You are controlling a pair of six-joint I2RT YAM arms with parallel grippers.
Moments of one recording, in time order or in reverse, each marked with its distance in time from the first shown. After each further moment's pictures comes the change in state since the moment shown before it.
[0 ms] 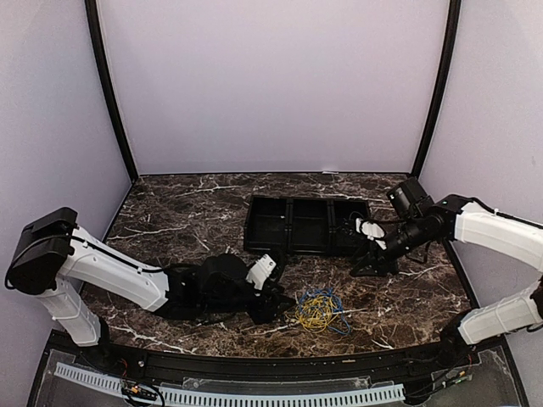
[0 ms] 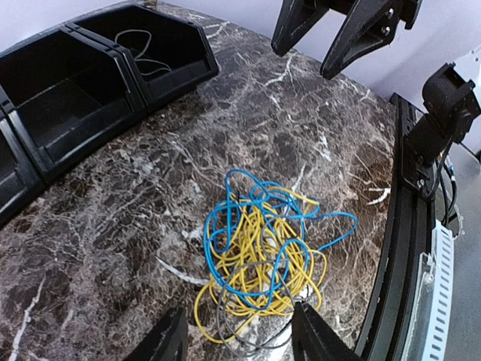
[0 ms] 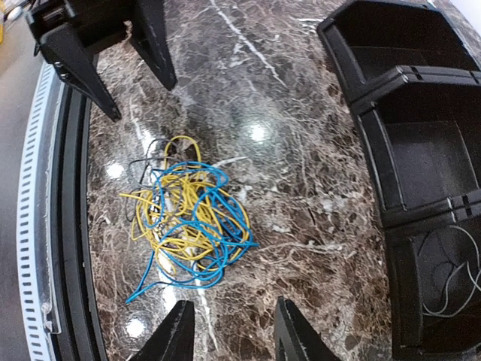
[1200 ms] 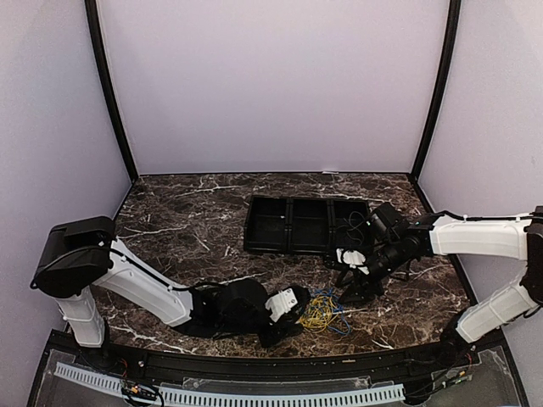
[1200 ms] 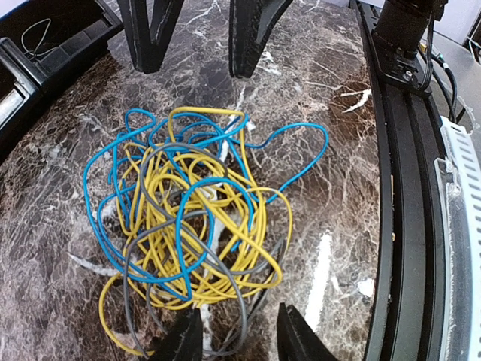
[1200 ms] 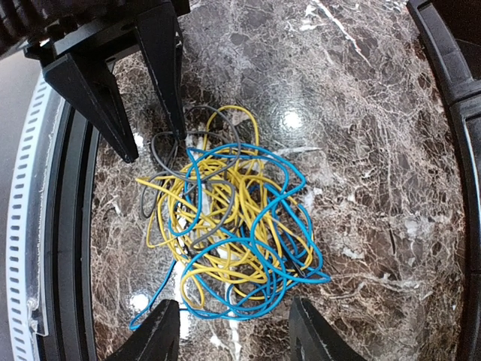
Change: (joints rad) left arm -0.082 0.207 0.039 0.073 0.050 0.222; right arm 0.144 0.147 -0.109 0.158 -0.010 -0.043
